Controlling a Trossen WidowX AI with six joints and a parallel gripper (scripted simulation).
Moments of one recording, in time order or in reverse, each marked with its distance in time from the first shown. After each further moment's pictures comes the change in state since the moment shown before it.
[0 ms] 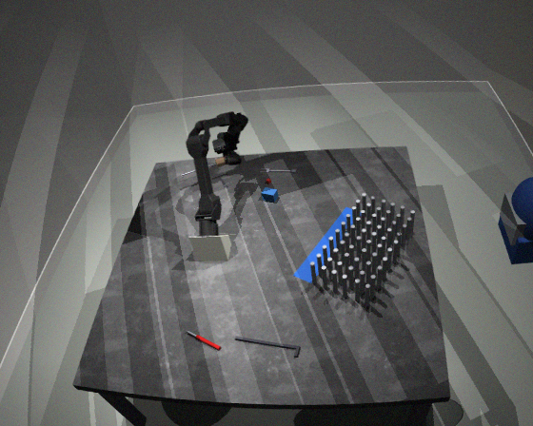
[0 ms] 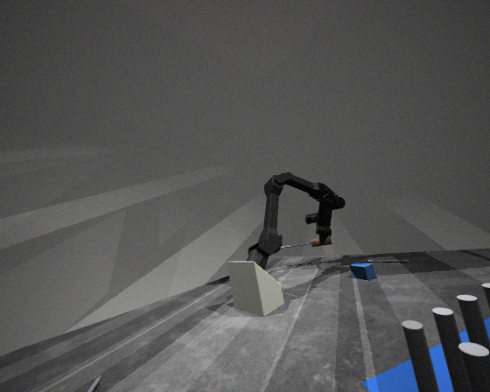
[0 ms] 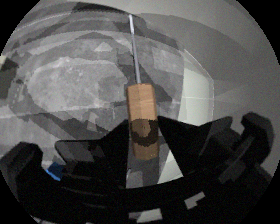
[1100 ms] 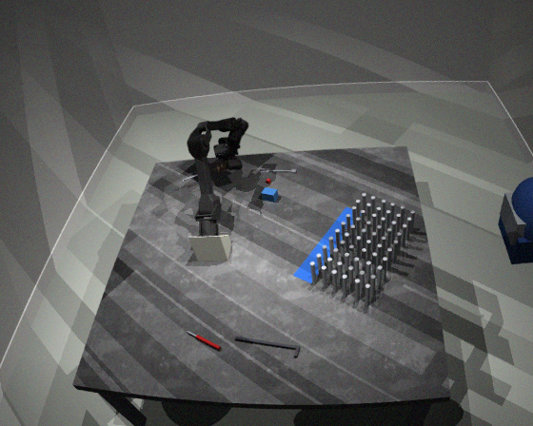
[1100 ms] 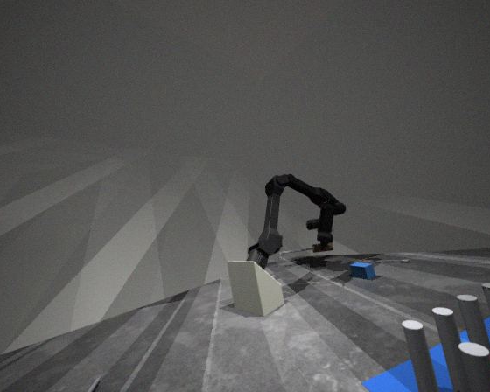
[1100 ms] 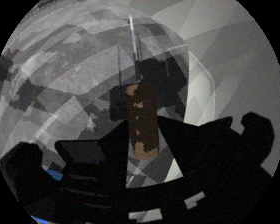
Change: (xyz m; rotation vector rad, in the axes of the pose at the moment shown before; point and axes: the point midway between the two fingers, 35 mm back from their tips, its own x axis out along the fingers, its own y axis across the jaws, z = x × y) arm 0.025 0.008 -0.008 0.001 0.000 -0.001
